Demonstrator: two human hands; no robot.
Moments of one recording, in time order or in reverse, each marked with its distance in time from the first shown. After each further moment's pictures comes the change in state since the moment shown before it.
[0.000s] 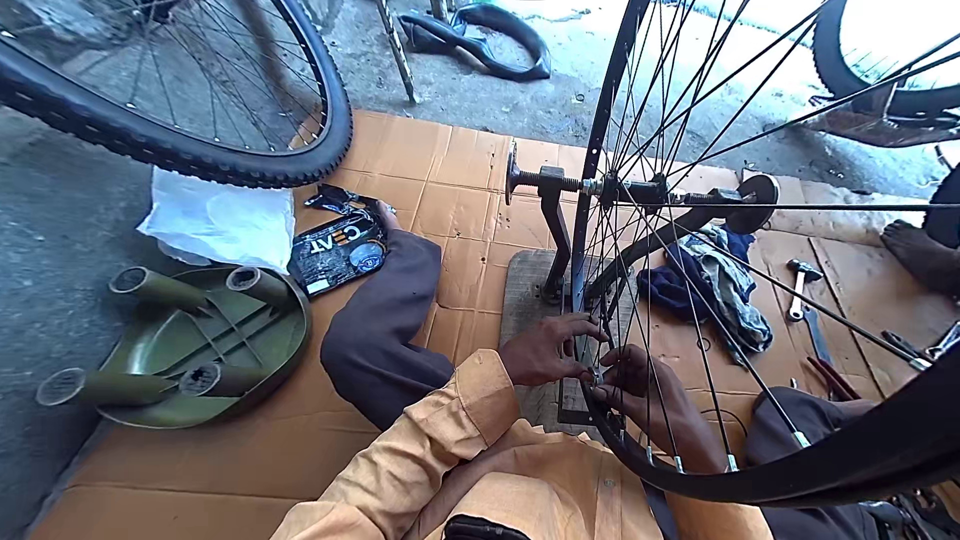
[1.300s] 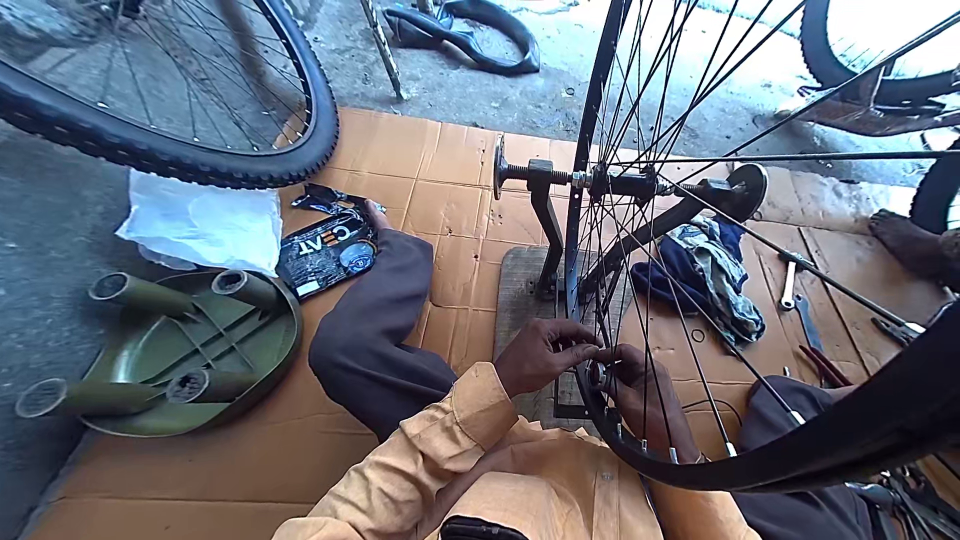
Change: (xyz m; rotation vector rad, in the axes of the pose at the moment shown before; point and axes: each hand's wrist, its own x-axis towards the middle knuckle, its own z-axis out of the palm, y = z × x) left_hand -0.012 0.016 0.019 -0.244 0.234 -0.001; right_hand -0.008 0.007 0.023 -0.056 0.254 -0.045
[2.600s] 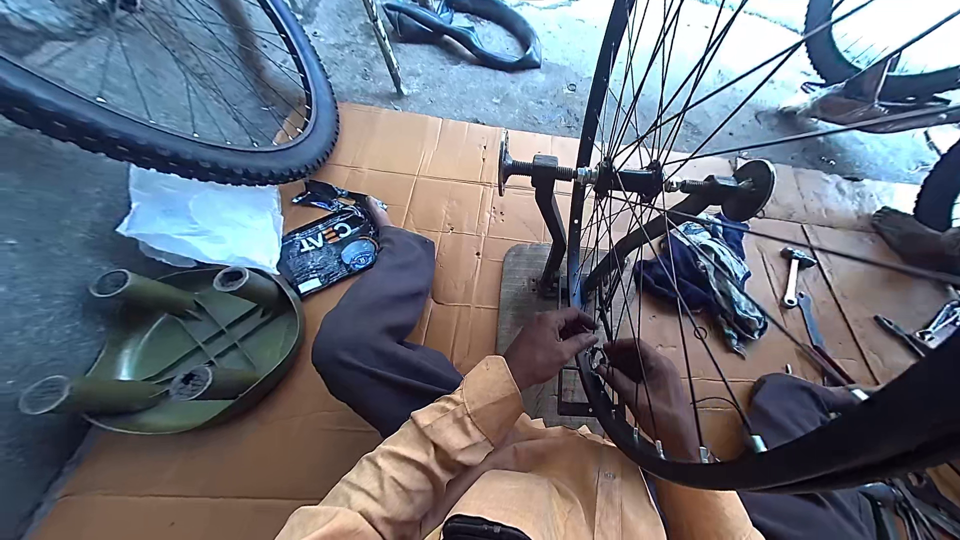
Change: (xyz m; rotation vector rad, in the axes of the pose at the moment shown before) left_hand 0.009 0.000 0.002 0.061 0.050 -0.232; right_hand 0.010 0.022 -0.007 -0.066 0.029 -0.032
